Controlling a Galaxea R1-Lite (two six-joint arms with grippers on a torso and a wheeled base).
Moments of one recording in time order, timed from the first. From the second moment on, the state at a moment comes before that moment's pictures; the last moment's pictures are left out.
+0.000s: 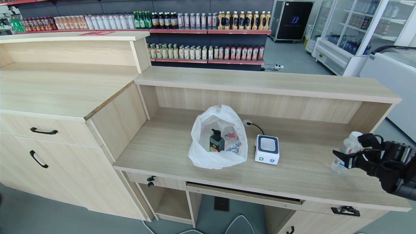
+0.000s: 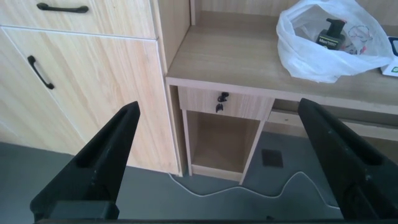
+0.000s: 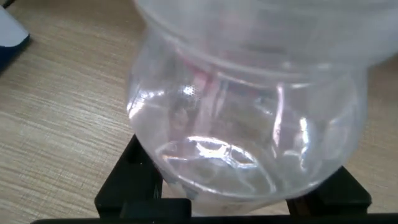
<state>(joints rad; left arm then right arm) 0.00 0.00 0.00 0.00 0.01 0.01 -0.47 2.46 -1.02 -1.16 0.54 -0.27</state>
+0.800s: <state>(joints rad) 0.00 0.00 0.00 0.00 0.01 0.01 -0.11 1.69 -1.15 -0.39 0.86 0.48</state>
